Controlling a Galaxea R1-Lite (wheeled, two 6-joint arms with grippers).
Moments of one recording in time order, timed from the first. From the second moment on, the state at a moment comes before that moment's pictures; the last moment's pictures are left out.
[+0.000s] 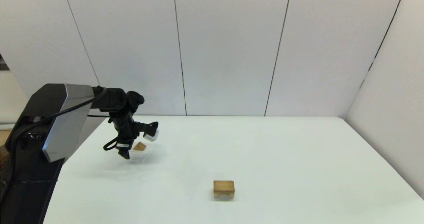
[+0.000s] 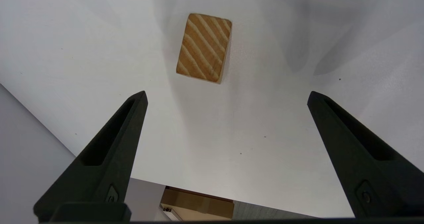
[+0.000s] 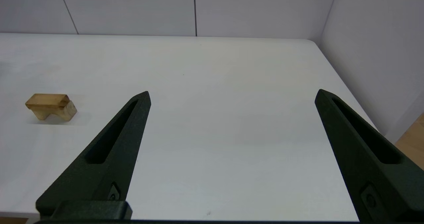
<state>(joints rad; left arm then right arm) -0.07 2.53 -1.99 0.79 0.12 1.53 0.00 0.00 0.00 0.00 0.01 -0.01</state>
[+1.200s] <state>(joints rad) -0.10 2.57 -2.01 0.69 0.12 1.52 0.00 0.00 0.00 0.00 0.01 -0.01</state>
